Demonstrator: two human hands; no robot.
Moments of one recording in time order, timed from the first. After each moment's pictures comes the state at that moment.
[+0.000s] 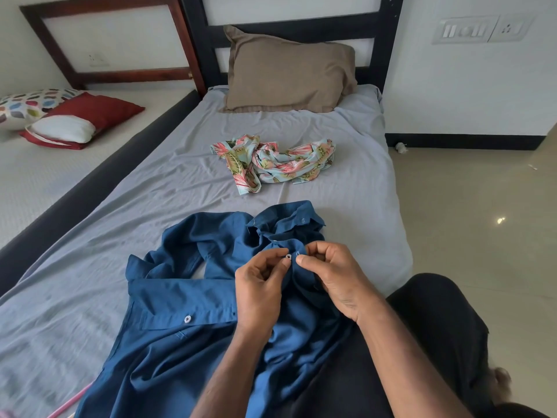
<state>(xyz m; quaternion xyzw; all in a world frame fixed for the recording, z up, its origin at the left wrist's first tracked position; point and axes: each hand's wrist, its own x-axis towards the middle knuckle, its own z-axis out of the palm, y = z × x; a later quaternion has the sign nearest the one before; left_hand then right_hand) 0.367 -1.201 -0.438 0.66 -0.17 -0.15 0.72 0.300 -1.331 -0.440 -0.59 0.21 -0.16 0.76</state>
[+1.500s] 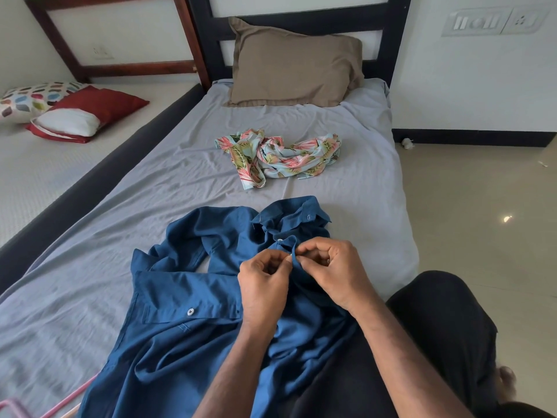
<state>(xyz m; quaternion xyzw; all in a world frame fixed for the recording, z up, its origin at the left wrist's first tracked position) 0.370 -1.203 -0.436 0.75 -0.13 -0.12 0.64 0.300 -1.325 -0.441 -0.78 0.16 -0.25 0.55</state>
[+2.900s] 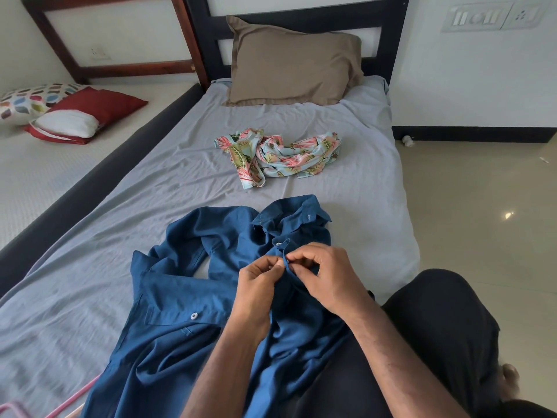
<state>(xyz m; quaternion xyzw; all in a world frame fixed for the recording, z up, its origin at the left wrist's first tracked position) 0.376 -1.188 -0.433 0.65 -0.06 -0.32 0.69 0.305 -1.319 -0.452 -0.86 0.12 -0.27 0.43</state>
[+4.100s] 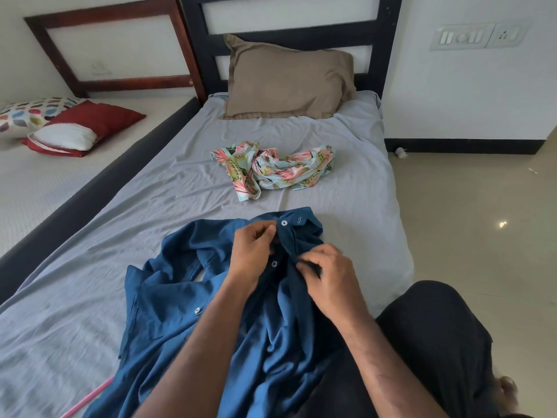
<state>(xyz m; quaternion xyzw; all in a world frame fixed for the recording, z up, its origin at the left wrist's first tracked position) 0.442 -1.240 -0.425 0.72 -0.16 -0.21 0.64 0.306 -1.328 -0.462 -0.86 0.24 -0.28 0.34</state>
